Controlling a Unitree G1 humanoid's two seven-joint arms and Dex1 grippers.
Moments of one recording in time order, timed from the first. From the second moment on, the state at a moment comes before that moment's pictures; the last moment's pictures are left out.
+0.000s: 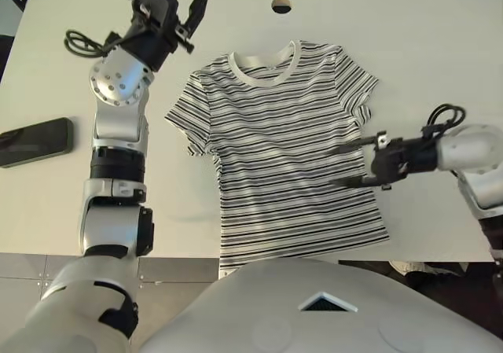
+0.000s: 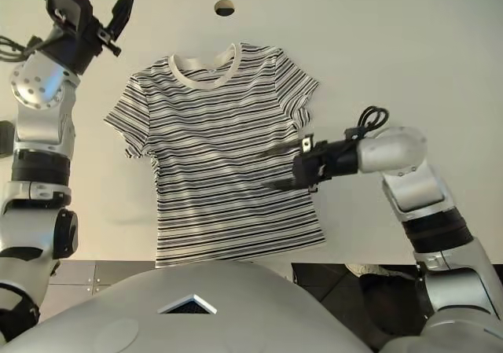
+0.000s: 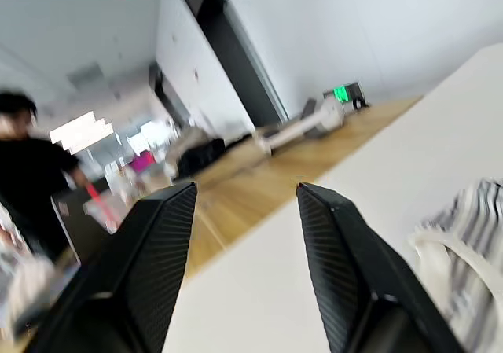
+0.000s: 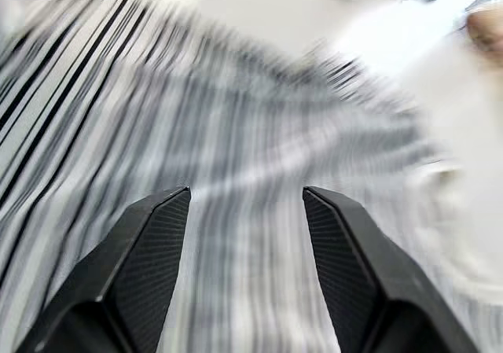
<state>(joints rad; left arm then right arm) -0.39 0.47 -0.03 0.40 -0.14 -0.24 -0.48 -0.16 -0.80 0.27 -0.11 0.34 -0.30 1.23</state>
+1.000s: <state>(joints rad) 0.00 0.58 0.15 0.13 -0.30 0.54 -0.53 -0.21 -0.63 0.21 -0.05 0.34 -0.22 1.18</state>
